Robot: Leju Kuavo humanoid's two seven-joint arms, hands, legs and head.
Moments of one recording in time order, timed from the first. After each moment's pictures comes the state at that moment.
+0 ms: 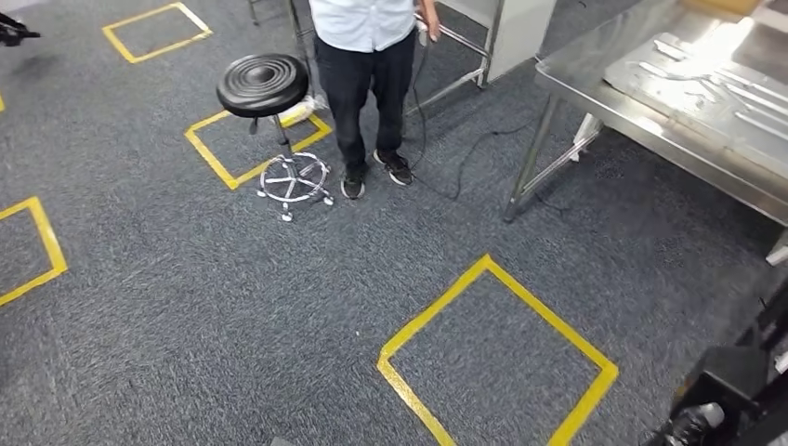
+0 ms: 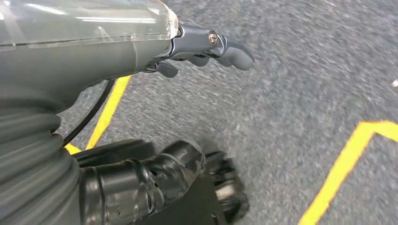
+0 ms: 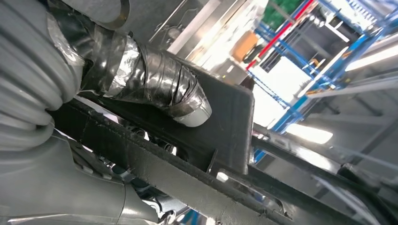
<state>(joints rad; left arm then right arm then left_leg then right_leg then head) -0.08 -0.23 1.05 -0.21 -1.19 0.28 -0.46 0.46 0.35 -0.22 -2.11 0.54 -0.69 -0.69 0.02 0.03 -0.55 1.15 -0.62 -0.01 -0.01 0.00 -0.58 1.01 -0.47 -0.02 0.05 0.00</state>
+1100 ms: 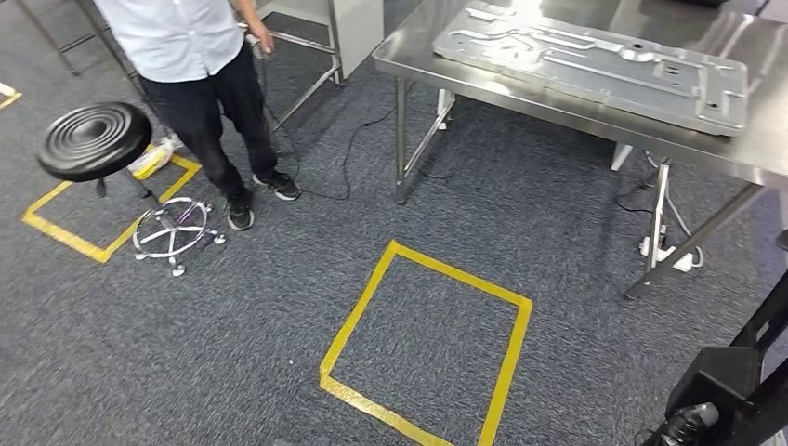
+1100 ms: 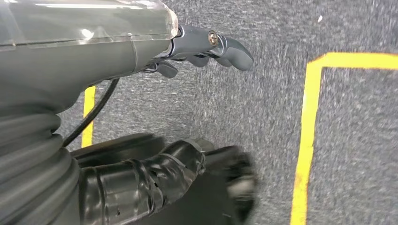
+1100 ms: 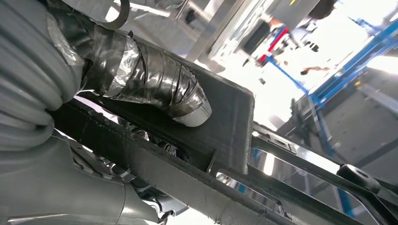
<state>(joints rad) -0.07 -0.23 1.05 -0.21 -1.19 0.27 -0.48 0.46 0.35 -0.22 -2.10 0.54 -0.69 -0.69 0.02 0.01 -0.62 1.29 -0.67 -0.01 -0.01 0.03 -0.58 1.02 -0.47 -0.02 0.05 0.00</state>
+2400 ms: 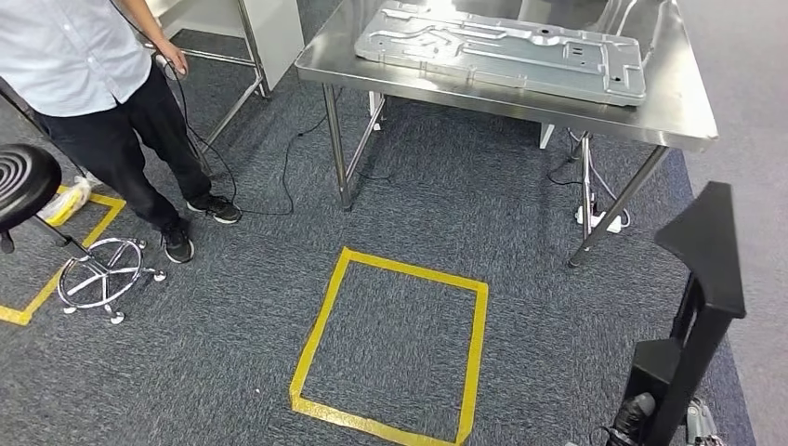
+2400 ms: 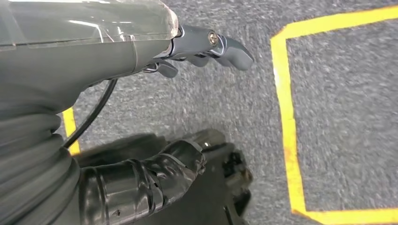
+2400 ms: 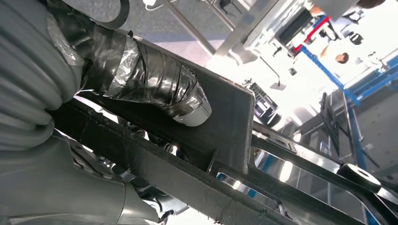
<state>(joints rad) -0.06 -0.22 1.05 -0.21 -1.20 0.21 -0.50 0.45 0.35 -0.16 -2.00 0.64 -0.69 -0.69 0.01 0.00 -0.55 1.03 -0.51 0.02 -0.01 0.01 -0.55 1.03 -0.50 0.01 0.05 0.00</state>
